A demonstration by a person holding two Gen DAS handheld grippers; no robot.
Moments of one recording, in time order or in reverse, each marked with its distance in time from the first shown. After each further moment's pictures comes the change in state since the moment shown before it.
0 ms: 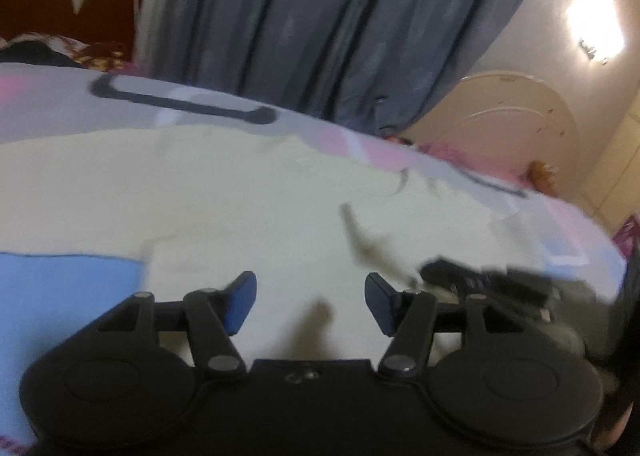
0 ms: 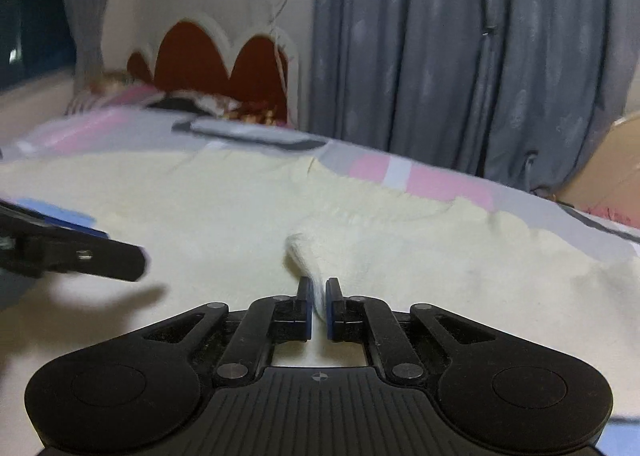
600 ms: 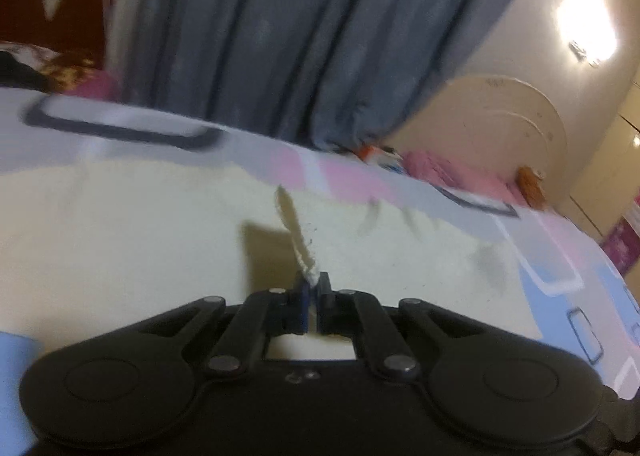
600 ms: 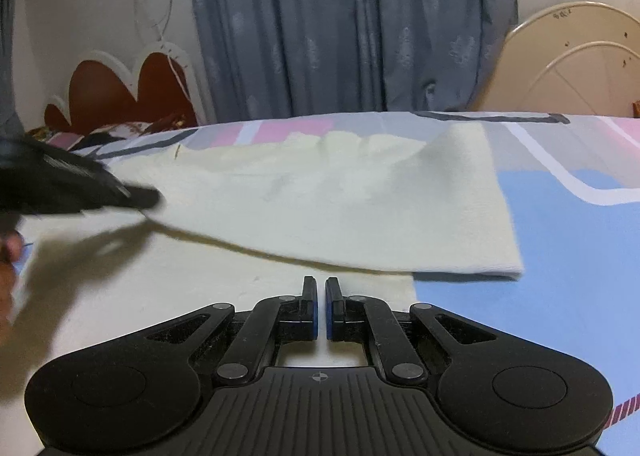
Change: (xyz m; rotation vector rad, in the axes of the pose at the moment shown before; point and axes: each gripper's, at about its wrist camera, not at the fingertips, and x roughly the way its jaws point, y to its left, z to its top) left arm 0.042 -0.016 0.029 0.011 -0.026 -0.004; right arm -0.080 -0.085 -0.035 0.280 0.064 -0.132
